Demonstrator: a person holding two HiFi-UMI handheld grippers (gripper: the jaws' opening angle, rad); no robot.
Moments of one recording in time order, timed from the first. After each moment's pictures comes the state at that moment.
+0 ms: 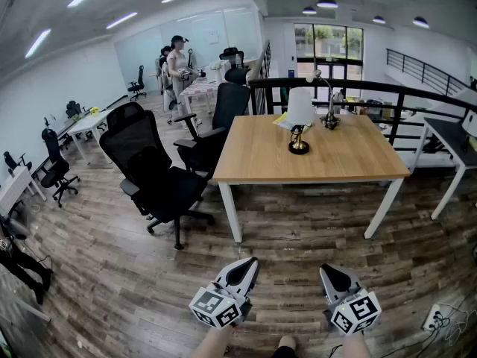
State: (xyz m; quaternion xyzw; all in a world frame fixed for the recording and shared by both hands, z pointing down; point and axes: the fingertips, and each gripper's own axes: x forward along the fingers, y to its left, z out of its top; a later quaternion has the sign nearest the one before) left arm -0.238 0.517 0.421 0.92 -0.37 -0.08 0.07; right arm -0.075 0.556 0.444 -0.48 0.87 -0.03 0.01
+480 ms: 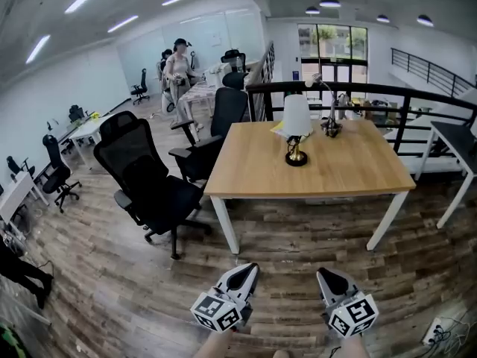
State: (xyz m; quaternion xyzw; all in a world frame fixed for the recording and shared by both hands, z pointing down) left arm -0.178 0.429 0.433 0.92 -0.39 -0.07 0.08; right arm -0.020 0.464 0.447 -0.47 0.88 -0.04 0.00
